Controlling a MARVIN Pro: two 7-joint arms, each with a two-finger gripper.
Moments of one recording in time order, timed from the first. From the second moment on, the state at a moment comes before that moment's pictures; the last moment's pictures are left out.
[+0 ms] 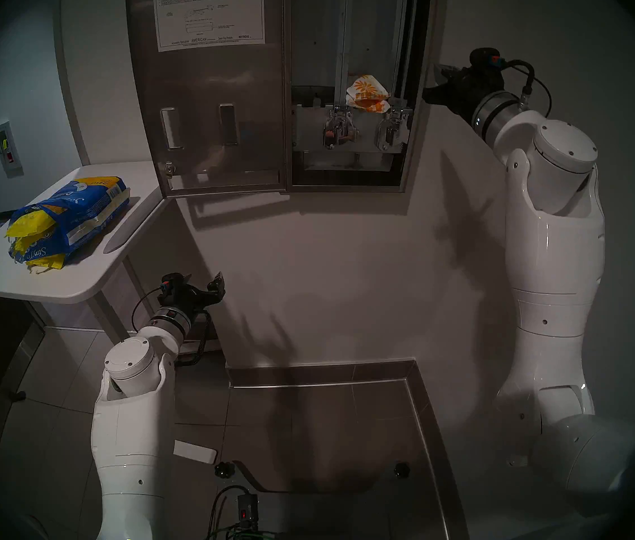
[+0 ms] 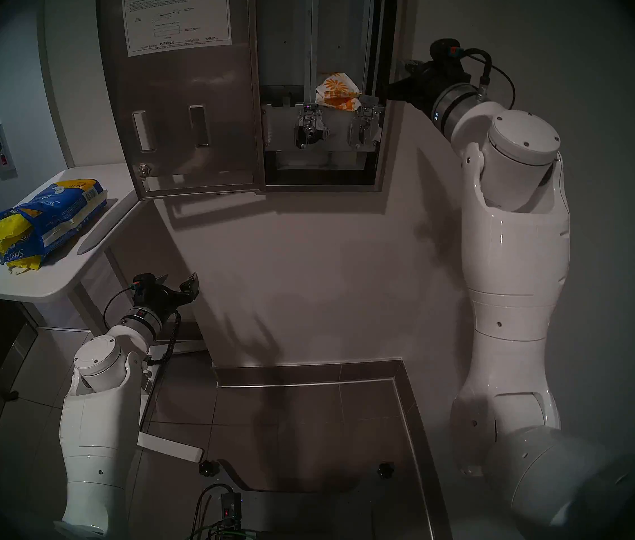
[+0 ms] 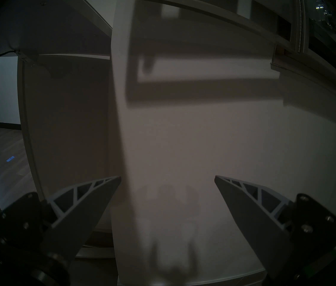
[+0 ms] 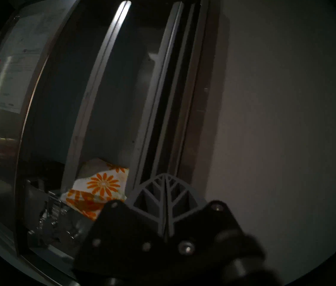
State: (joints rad) left arm 1.64 -1.55 -1.86 -1.67 -0.13 0.20 -0.31; right arm -0.99 -1.35 1.64 -1.90 0.05 0.57 0.29
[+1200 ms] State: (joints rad) left arm 1.64 -1.55 -1.86 -1.67 -0.13 0.20 -0.31; right arm -1.22 -1.40 1.68 -1.85 -0.04 0.56 0.16
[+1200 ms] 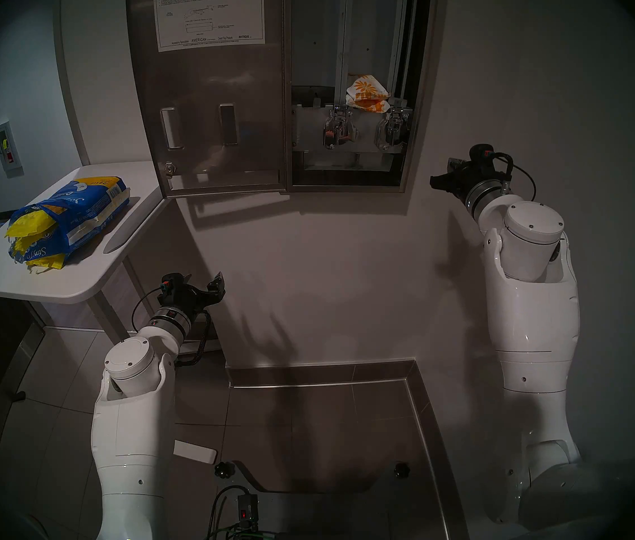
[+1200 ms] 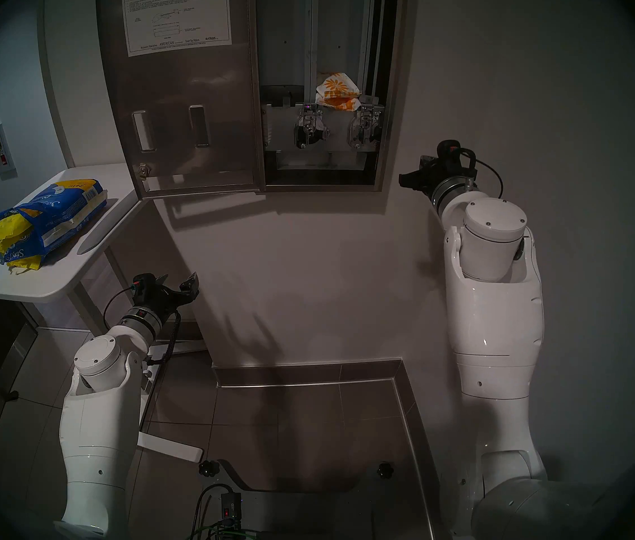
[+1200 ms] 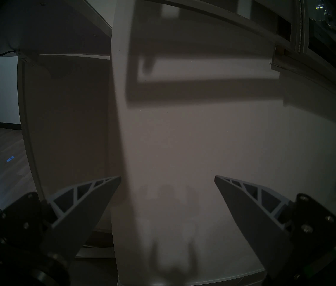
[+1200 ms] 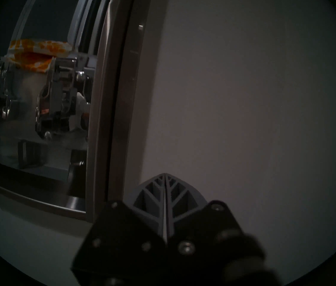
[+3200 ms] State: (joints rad) left arm 1.54 -1.53 -1.79 -1.73 -0.16 0.19 -0.36; right arm -1.25 -1.41 1.66 -1.83 -0.09 0.62 0.10
